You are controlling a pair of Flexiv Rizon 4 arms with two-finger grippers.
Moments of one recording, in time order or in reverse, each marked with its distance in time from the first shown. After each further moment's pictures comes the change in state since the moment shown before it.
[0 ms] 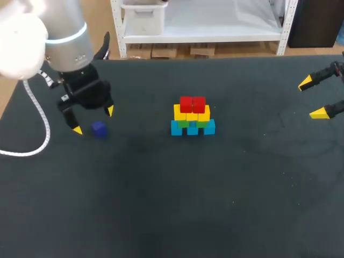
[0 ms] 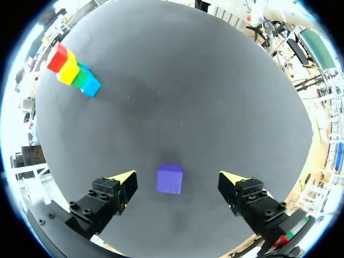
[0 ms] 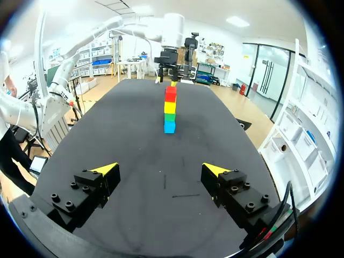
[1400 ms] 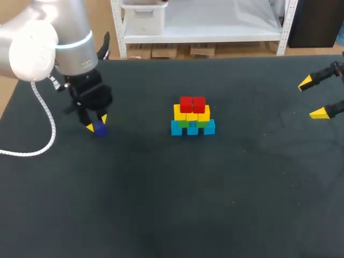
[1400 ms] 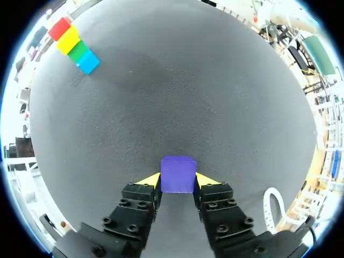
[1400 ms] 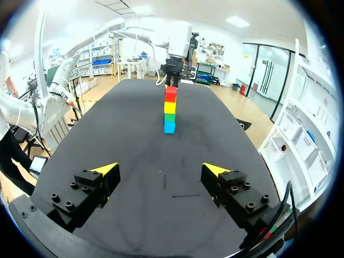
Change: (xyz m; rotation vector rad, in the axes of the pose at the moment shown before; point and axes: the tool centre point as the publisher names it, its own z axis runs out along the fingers) left arm 0.019 0.014 0.034 0.024 -0.038 -0.056; right arm 0.000 0.000 0.000 0.000 0.000 0.000
